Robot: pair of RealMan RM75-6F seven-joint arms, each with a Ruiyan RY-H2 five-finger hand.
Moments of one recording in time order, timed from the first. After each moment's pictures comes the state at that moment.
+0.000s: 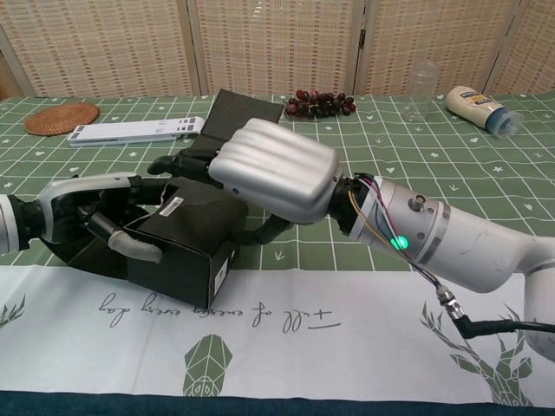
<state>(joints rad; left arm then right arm) -0.79 -1.53 0.15 -1.12 1.68 0.99 -1.35 0.95 -1.97 0.02 -0.80 -1.86 1.33 -0.02</state>
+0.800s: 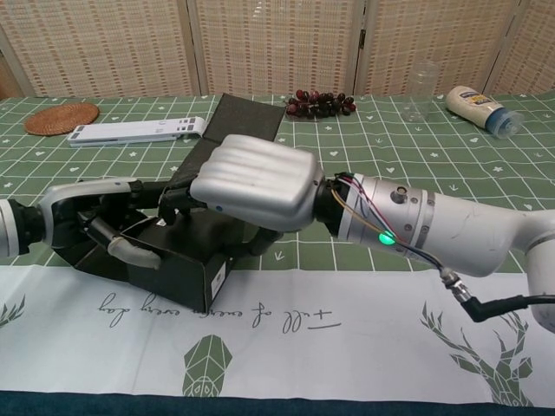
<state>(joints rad) -0.79 -1.54 0.16 -1.10 1.68 1.00 -1.37 1.02 -1.88 -0.01 -0.94 -1.86 1.19 -0.06</state>
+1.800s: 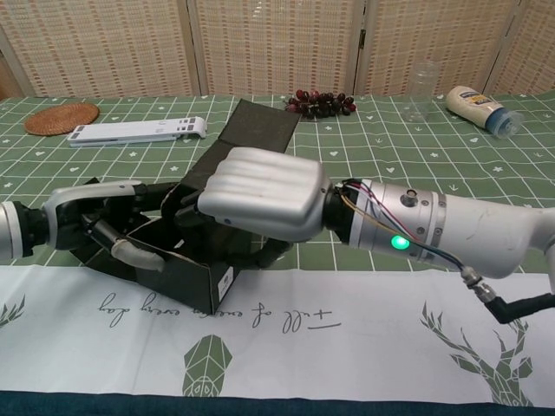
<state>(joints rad) -0.81 -1.55 0.18 -1.09 1.69 1.00 -1.41 1.02 -1.82 -0.04 -1.03 -1.85 1.14 -0.06</state>
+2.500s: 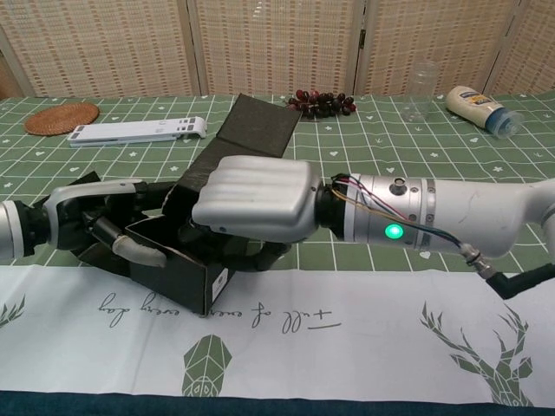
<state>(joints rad) -0.81 -1.54 0.18 -1.11 1.69 1.01 -1.45 1.09 -1.76 -0.05 -1.08 -1.86 1.05 -0.03</state>
